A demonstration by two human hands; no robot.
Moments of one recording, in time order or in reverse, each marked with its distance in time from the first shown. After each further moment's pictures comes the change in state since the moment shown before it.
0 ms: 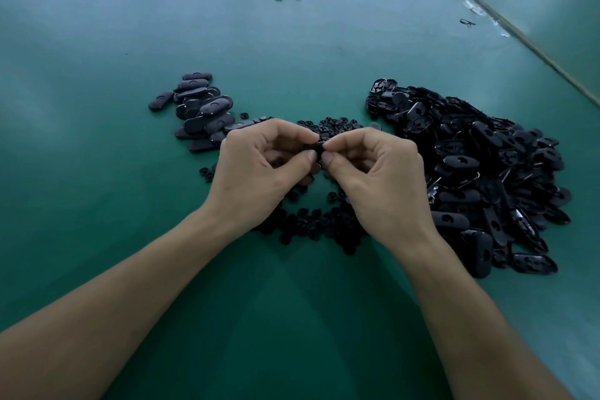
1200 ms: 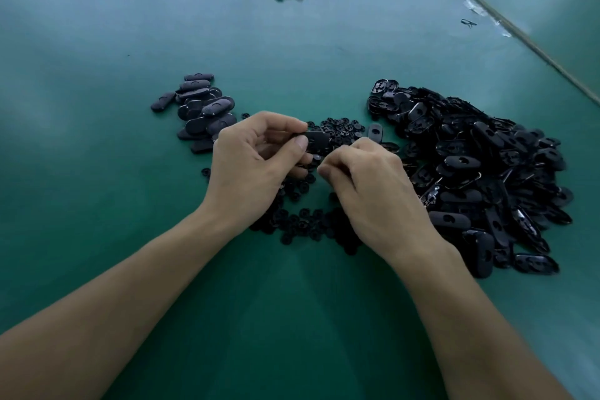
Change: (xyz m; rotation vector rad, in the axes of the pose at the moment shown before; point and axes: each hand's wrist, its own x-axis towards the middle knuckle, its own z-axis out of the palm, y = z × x) left_hand 0.001 -0.004 -0.002 -0.127 0.096 -0.052; right_hand -0.002 0.001 -0.002 -0.554 -0.218 -0.054
